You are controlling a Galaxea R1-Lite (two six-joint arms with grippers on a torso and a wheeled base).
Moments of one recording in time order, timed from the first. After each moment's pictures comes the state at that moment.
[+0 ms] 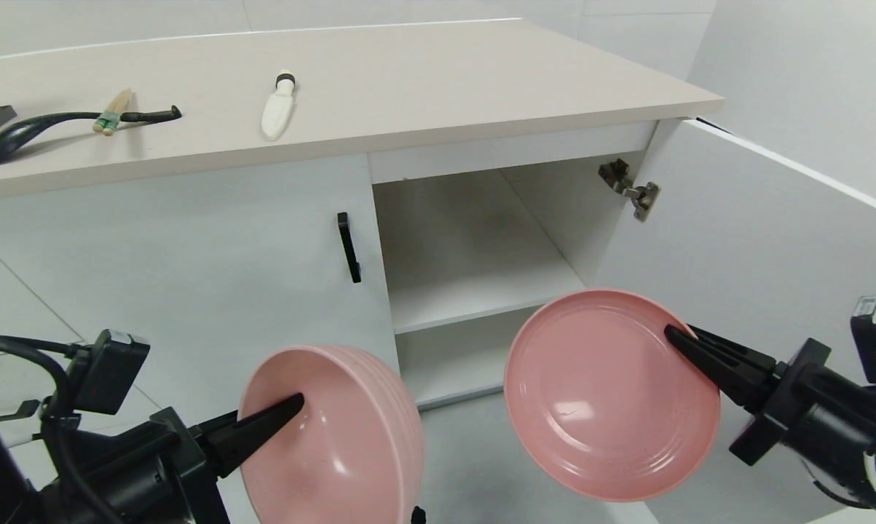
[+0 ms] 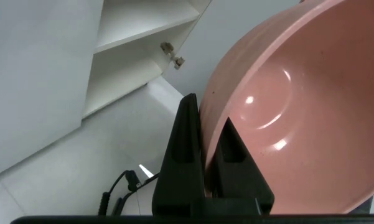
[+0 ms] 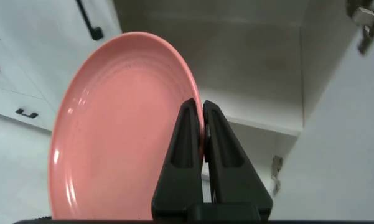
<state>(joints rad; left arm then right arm) -0.59 1.30 -0.06 -1.09 -0.17 -0.35 0.44 1.53 0.00 -1.57 0.18 -0.03</state>
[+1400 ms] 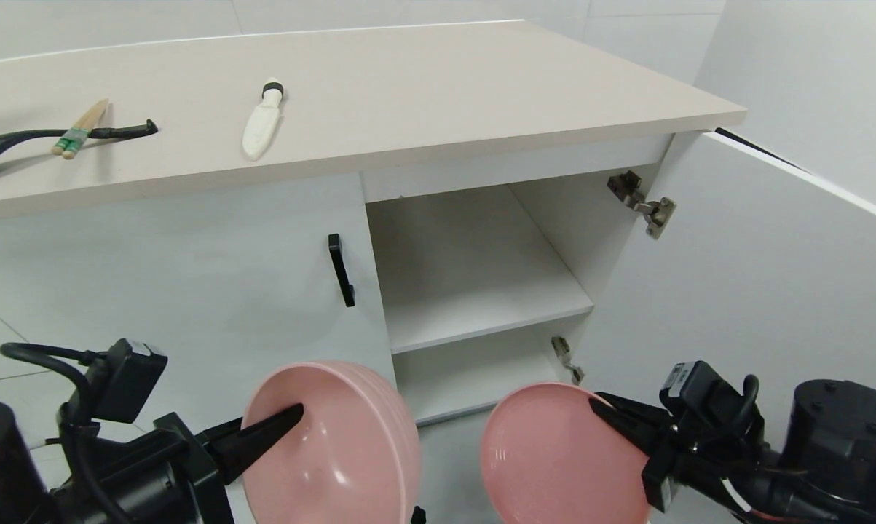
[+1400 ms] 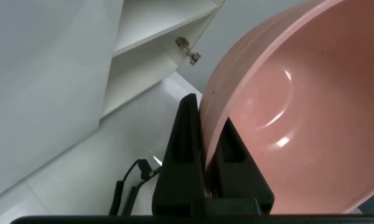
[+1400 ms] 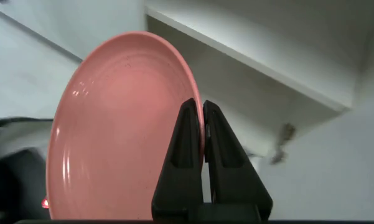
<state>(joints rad) -0.55 1.33 -0.04 -1.09 -0.16 -0.27 0.55 1.88 0.00 -1.57 0.11 -0.29</state>
